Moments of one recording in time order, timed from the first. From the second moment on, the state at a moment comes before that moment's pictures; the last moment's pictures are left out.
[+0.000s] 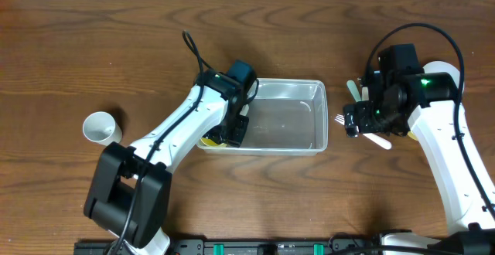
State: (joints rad) left arm -0.52 1.78 1.29 -1.12 0.02 -0.22; right arm 0.10 1.46 1.25 -1.22 -0.03 0.02
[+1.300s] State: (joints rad) left arm 0.26 1.68 1.41 -1.20 -0.18 -0.34; right arm 0.10 1.46 1.25 -1.22 -0.03 0.02
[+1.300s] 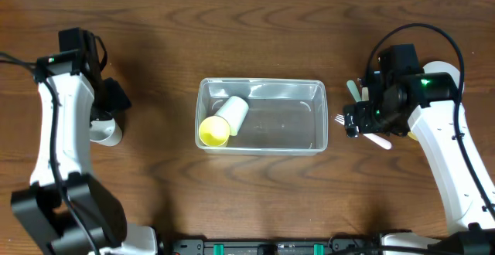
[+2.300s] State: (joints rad) left arm 0.29 1.82 1.35 -1.14 -0.11 -0.32; right arm 0.10 1.46 1.25 -1.23 -0.03 0.02
